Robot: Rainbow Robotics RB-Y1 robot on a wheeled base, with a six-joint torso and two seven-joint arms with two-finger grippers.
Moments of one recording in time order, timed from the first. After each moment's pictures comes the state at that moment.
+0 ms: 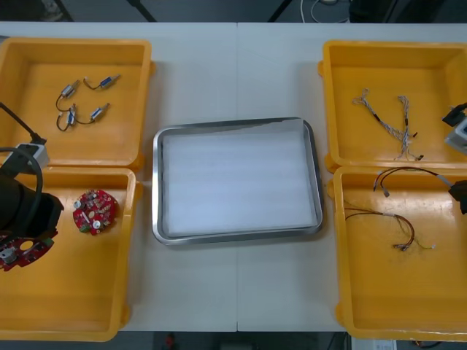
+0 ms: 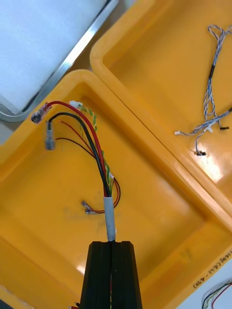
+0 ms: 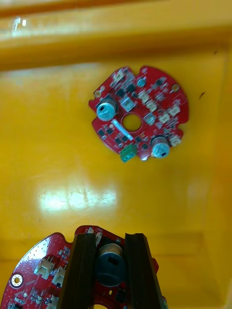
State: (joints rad) right arm -0.12 -0.80 -0.39 -2.53 -1.03 1.92 1.79; left arm -0.11 0.87 0.06 -2.32 0.82 1.86 -1.10
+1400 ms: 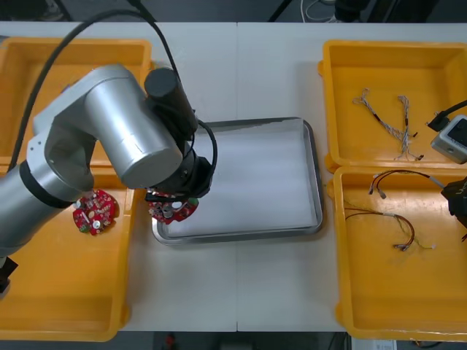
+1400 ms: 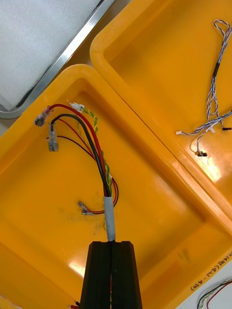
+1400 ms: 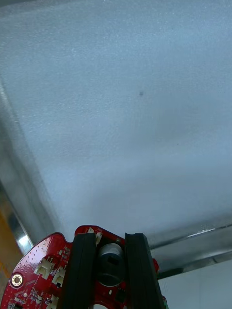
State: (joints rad) right arm -0.13 -0.80 -0.32 -2.53 -0.95 1.92 1.79; left arm -0.73 0.58 -0.64 -1.95 0.65 1.71 -0.70
